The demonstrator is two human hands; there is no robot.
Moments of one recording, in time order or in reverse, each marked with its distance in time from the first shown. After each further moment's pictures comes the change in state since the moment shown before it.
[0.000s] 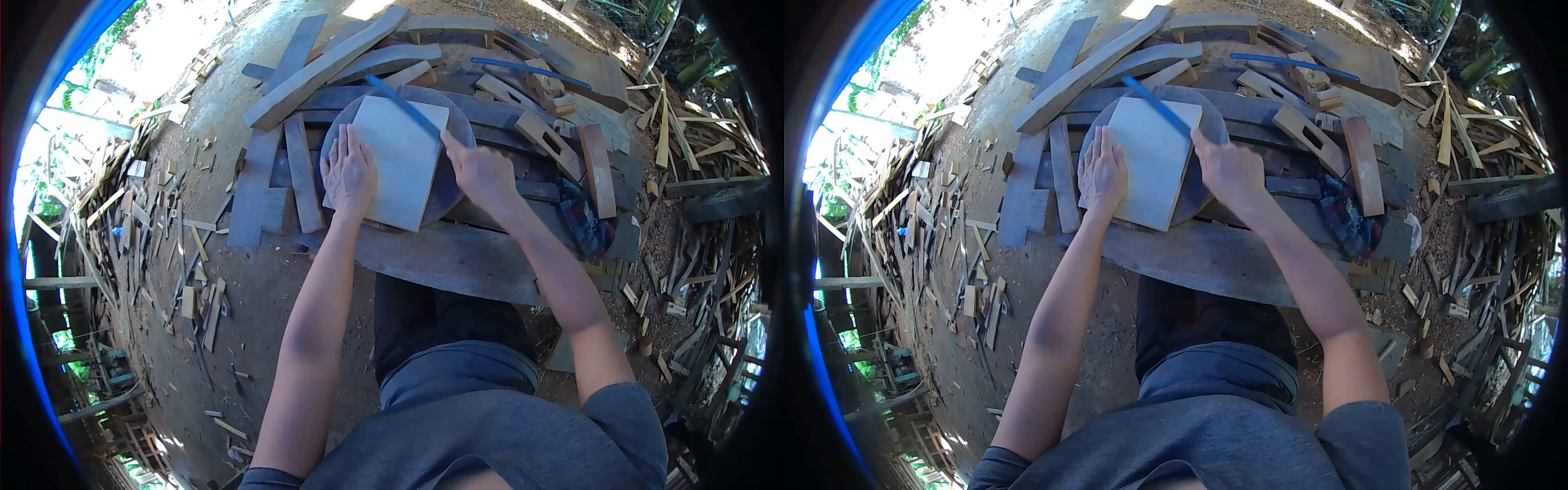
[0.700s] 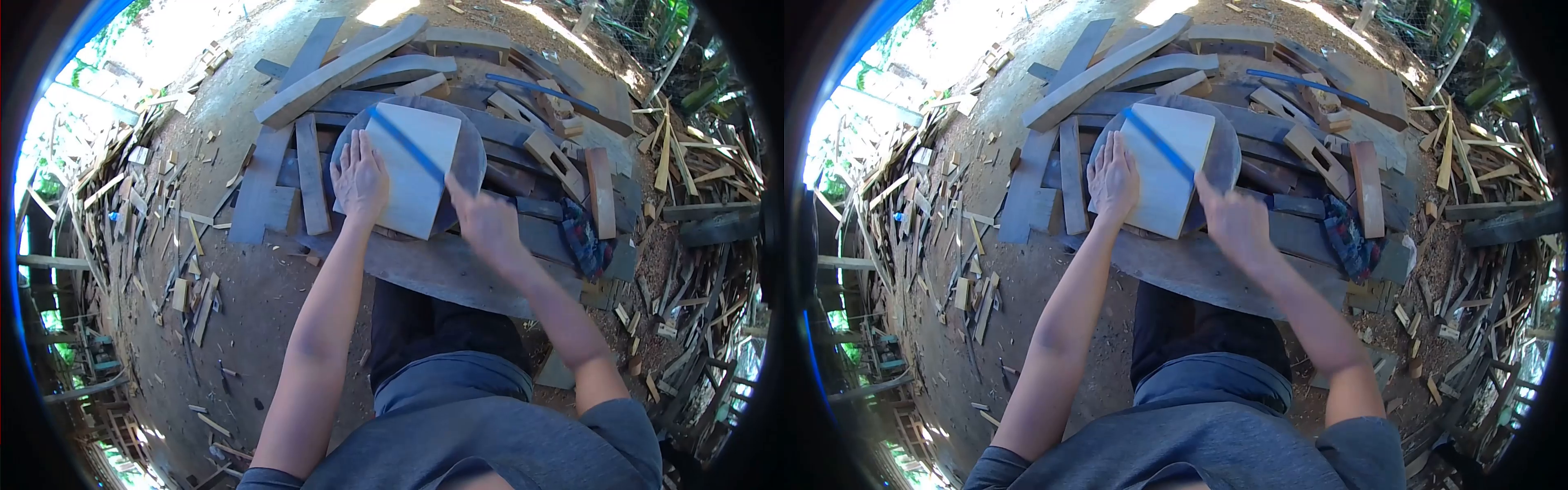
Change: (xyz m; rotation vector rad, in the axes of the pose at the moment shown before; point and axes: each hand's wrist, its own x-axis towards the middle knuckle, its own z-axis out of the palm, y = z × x) left_hand -0.001 0.008 -0.004 0.003 -0.012 -0.064; right_hand -0.044 -0.019 -0.001 -0.117 0.012 -0.083
